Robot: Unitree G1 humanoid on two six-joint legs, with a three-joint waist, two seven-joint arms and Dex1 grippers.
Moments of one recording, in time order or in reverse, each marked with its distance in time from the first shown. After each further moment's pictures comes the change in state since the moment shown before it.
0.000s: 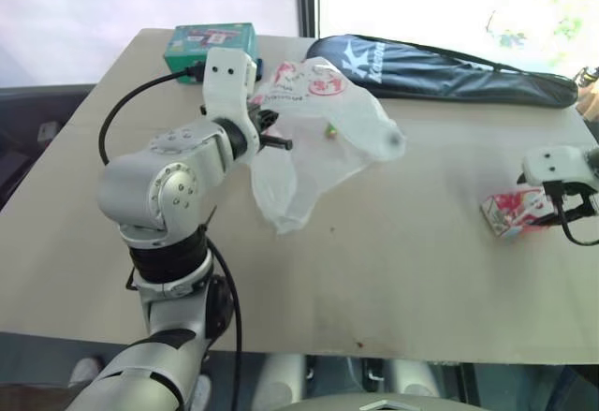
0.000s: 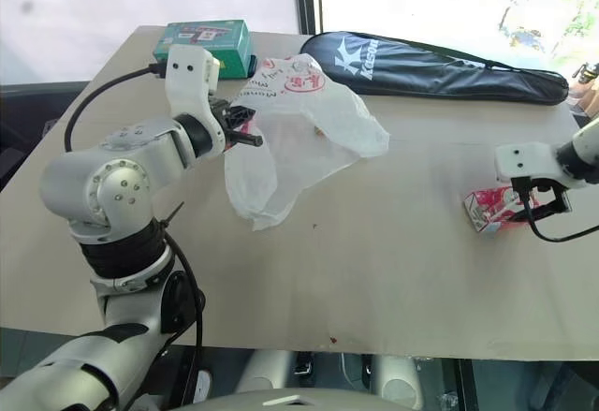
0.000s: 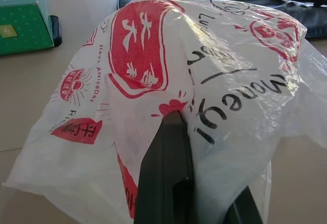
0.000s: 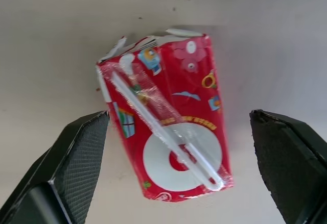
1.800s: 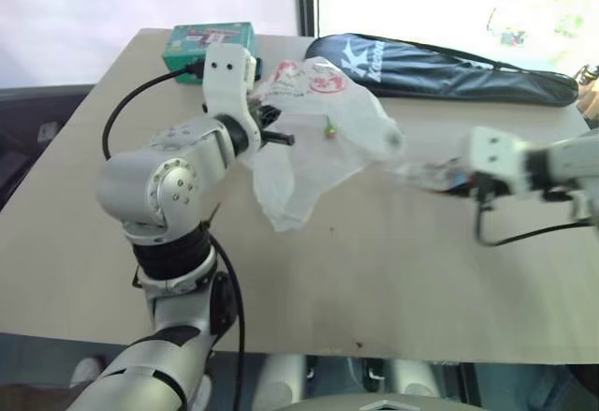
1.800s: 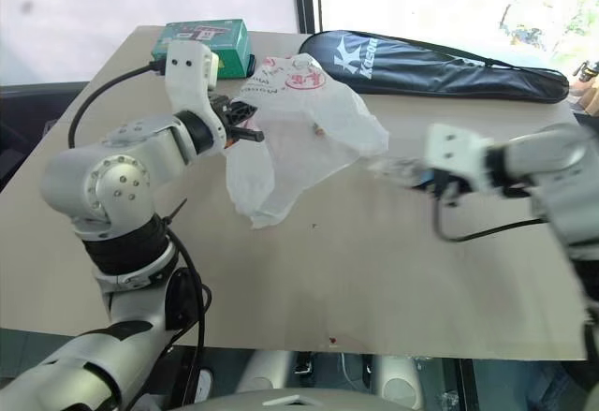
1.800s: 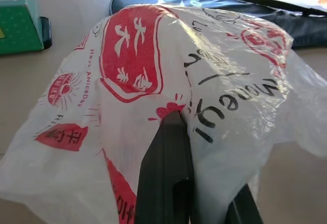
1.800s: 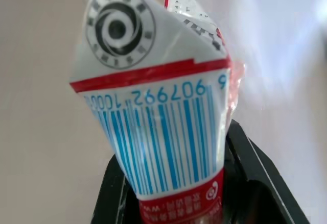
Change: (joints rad) left arm -0.051 -0.039 0.027 0.023 -0.018 0.017 -0.015; right arm 0.305 0.423 -0.357 -1.095 0.256 0.868 -0.403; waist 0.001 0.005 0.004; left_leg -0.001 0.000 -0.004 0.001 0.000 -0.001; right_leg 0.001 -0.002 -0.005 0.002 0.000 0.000
